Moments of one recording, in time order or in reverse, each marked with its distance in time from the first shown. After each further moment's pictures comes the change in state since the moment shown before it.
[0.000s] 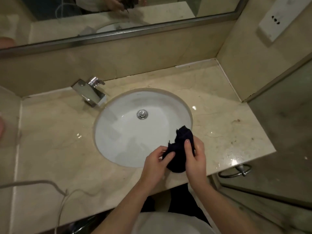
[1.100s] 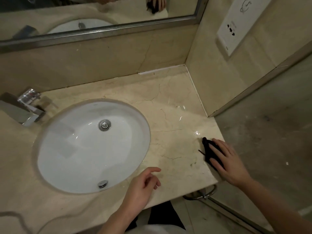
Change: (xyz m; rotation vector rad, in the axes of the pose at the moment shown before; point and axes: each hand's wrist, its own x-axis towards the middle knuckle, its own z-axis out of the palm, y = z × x) left_hand 0.039 0.013 0.133 0.165 -0.103 -0.074; right_hand 0.217 0.093 -0.302 -1.100 -0.438 -0.477
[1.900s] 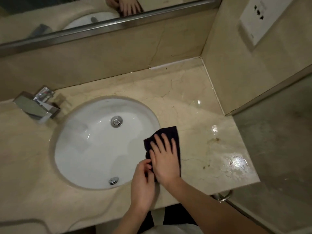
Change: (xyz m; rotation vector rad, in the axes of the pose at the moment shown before) left_hand 0.020 -0.015 0.006 0.140 0.498 -0.069; right_hand 0.088 -0.232 0.101 -0.056 0.081 -0.041
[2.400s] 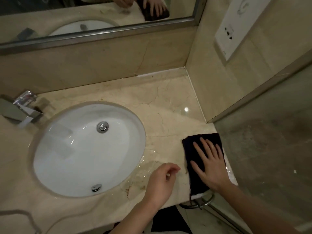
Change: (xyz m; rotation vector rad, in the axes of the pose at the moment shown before) left_hand -0.008 0.060 0.066 -0.044 -0.395 0.174; right_hand -0.061 0.207 -0.066 -0.063 -0.093 0.063
